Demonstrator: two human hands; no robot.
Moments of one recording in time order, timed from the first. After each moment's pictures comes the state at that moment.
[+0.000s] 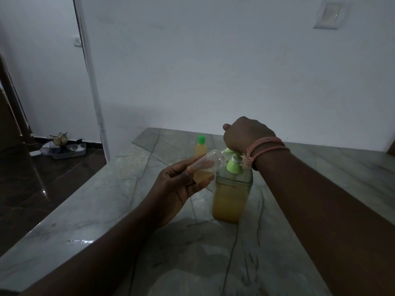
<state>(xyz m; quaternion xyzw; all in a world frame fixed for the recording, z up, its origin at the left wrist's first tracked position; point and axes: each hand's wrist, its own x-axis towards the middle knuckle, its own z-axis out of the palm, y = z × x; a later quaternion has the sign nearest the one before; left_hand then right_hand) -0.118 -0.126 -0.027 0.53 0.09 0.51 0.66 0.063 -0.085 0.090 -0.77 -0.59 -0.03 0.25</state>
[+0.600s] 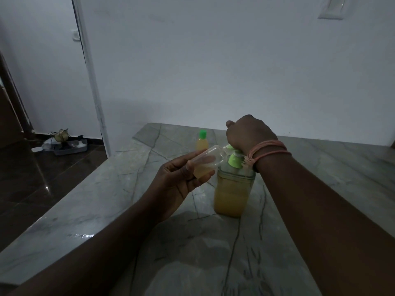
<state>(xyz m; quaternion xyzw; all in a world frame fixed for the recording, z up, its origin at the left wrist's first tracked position) -0.119 -0.125 -0.029 0.53 0.10 0.51 0.66 0.064 -0.083 0.080 -0.76 -0.58 0.03 0.29</state>
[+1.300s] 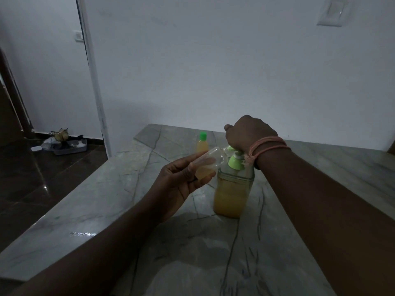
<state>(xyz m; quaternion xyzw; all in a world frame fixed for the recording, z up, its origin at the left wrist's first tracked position) -0.118 -0.128 -0.027 0.53 0.09 0.51 0.67 0.062 -0.088 0.088 -0.76 -0.59 -0.03 0.25</state>
